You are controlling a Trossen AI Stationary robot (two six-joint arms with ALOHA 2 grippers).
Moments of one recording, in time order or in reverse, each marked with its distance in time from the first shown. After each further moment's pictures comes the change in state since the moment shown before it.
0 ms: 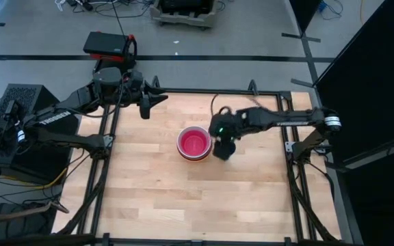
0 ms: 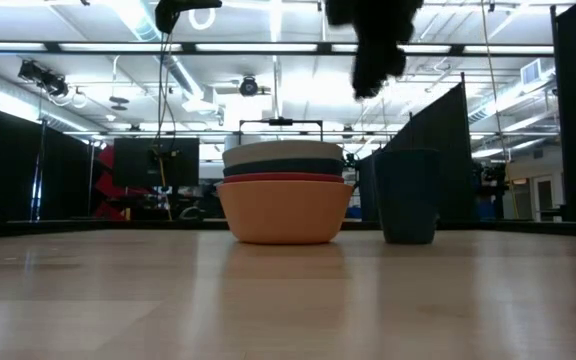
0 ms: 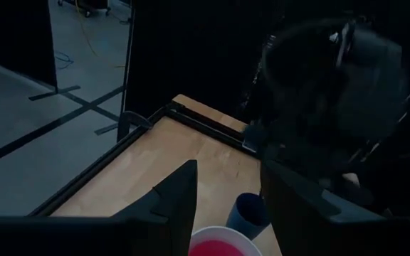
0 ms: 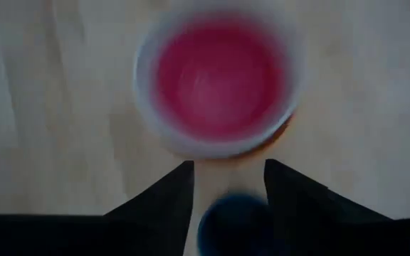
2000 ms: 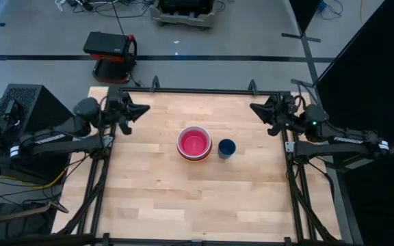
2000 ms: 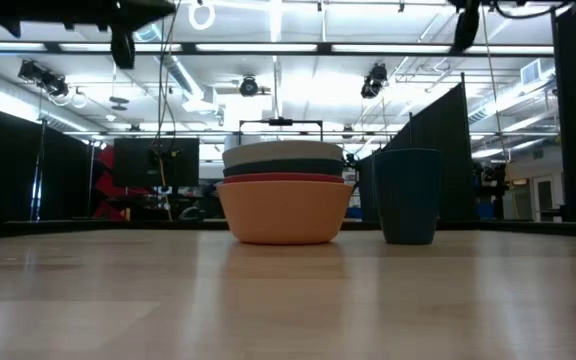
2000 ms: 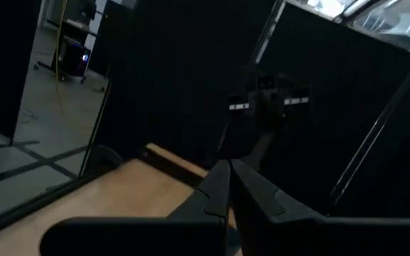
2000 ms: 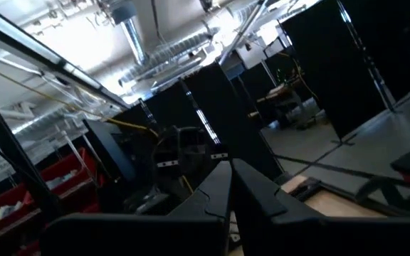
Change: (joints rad) left arm -0.050 -0.468 -0.679 0.549 -0.030 -0.134; right arm -0.156 -0.968 -0.981 1.285 -0.002 0.232
